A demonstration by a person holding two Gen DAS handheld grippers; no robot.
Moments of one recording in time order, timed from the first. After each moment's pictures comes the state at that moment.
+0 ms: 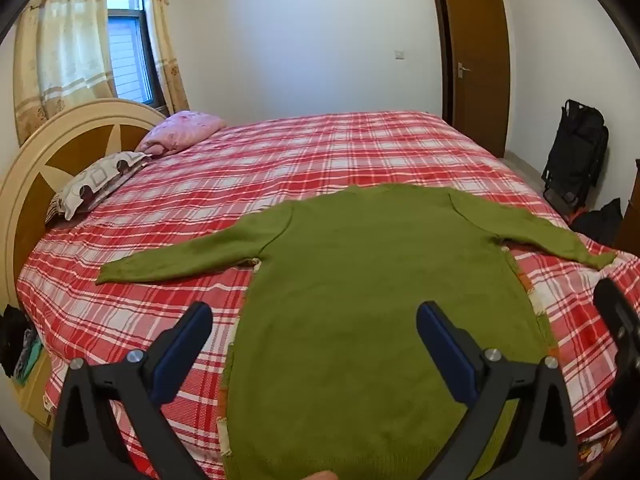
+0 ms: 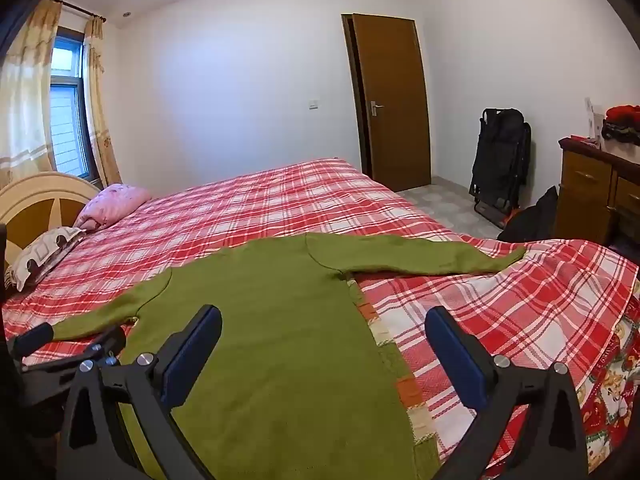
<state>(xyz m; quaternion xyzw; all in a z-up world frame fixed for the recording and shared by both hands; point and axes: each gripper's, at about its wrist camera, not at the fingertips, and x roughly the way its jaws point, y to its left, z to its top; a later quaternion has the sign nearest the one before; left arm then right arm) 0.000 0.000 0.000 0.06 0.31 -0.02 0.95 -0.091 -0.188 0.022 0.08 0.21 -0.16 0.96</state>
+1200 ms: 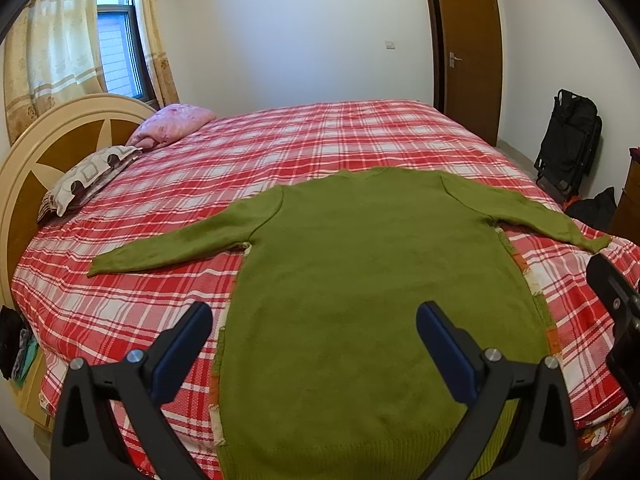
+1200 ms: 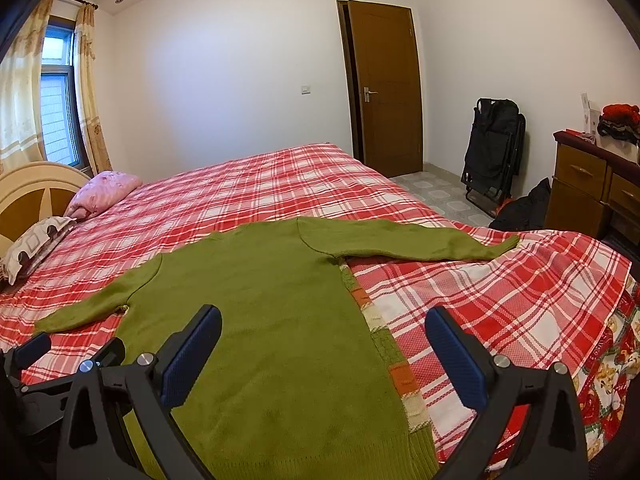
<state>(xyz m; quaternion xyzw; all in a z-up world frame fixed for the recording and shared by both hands) -0.005 -0.002 -0.012 0.07 0.33 -0.03 0.94 -0.086 -0.188 0.019 0.09 0.24 -0.18 0.95</state>
